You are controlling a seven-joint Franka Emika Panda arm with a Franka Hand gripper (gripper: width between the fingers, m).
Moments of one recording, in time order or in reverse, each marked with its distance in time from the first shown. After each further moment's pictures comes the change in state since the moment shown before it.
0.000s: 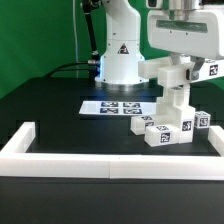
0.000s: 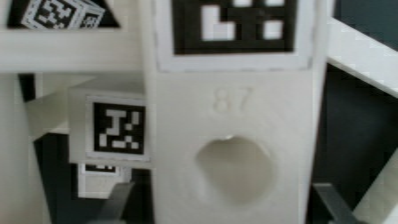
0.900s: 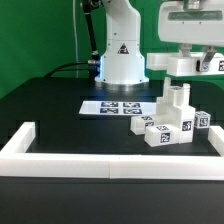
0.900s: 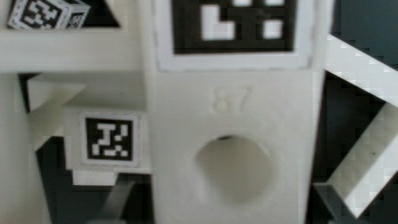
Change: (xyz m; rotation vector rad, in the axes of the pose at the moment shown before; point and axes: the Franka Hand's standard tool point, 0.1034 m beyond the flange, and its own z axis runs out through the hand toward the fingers) arm -0.022 -0.008 -0.012 0.045 0.121 -0.019
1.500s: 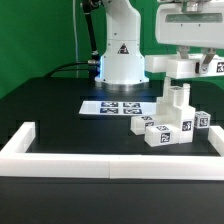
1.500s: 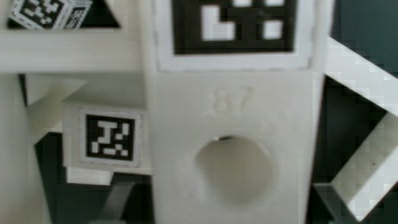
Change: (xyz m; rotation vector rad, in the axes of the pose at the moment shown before) arm 0.006 0.003 0.002 0.000 -0.012 -0.031
